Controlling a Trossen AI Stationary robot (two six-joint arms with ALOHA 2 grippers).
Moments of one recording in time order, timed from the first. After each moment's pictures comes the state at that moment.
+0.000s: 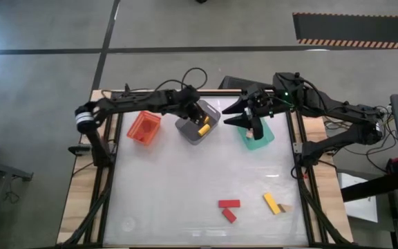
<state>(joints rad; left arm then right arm) 0.36 1.73 1.41 -0.60 -0.08 -0.57 -0.18 1.25 1.46 -0.42 -0.36 0.24</state>
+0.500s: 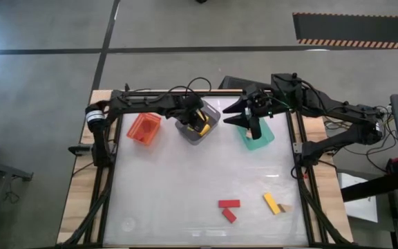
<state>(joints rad) 0.37 1.85 1.40 -0.65 -0.08 -0.54 -0.18 1.25 1.46 -0.47 -0.31 0.23</state>
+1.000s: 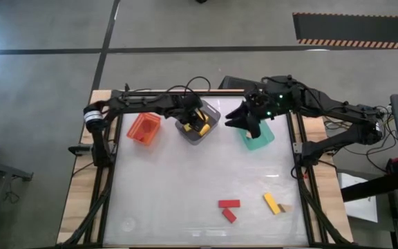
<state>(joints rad) 0.36 1.82 1.40 -0.67 -0.10 -0.54 -0.18 1.25 1.46 -0.58 -0.31 0.47</state>
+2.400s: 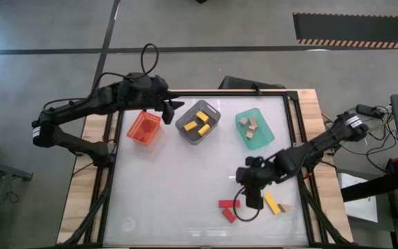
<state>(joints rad) 0.29 1.21 1.38 -0.58 -0.08 -0.22 0.46 1.47 1.19 -0.81 0.00 0.60</state>
